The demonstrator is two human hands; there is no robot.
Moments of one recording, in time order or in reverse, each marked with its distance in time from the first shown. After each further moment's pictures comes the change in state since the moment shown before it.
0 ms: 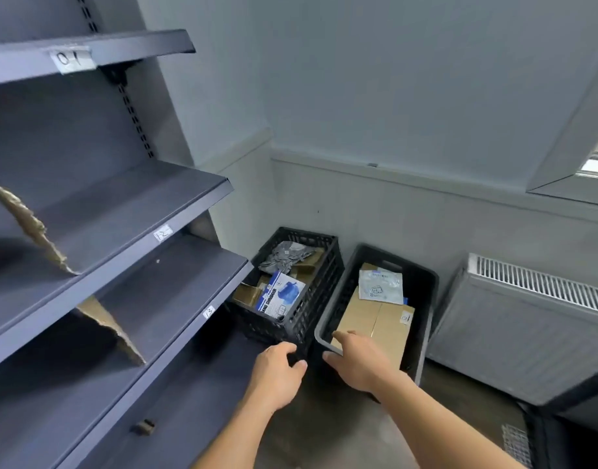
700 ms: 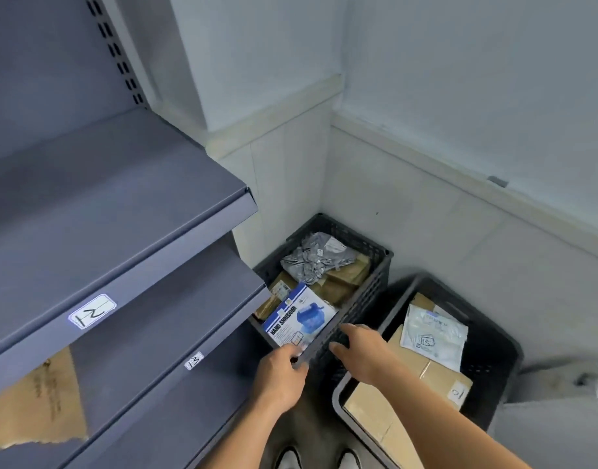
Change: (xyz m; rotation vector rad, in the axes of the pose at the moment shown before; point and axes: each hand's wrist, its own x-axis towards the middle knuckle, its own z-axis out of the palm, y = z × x) left_hand 0.276 -0.028 -0.008 -0.290 -0.018 -0.283; right_hand 0.315 -0.036 -0.043 -0.136 -0.232 -0.026
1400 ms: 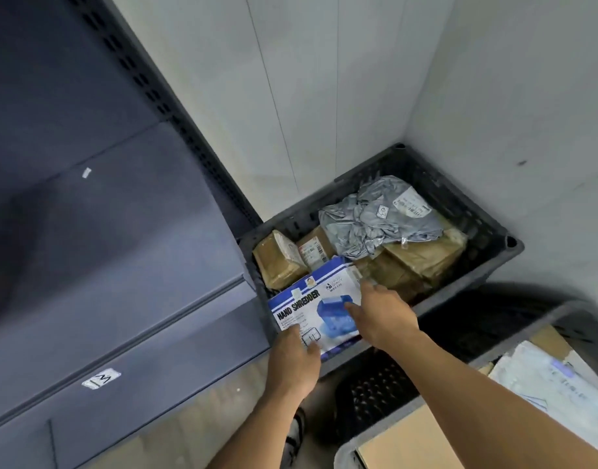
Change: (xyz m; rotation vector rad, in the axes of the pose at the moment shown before) left_hand 0.199 -0.045 0.109 -0.176 0.175 -0.433; right_hand 0.287 0.045 0.069 -0.219 -0.158 -0.156
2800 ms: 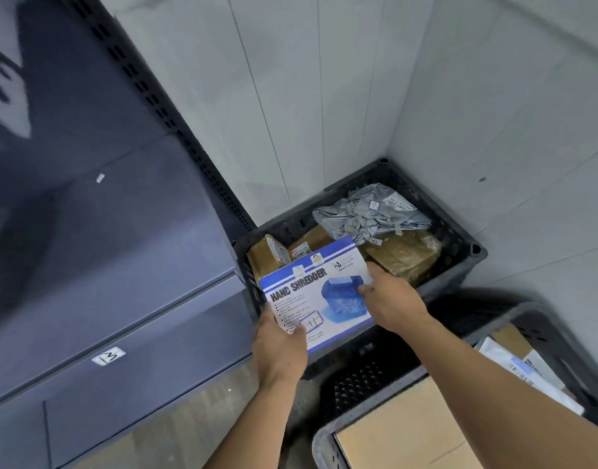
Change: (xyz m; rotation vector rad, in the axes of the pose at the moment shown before) left_hand -0.028 0.026 -0.003 -0.204 0.286 -0.045; right_hand -0.035 0.025 -0.065 0.203 0.030 -0.018
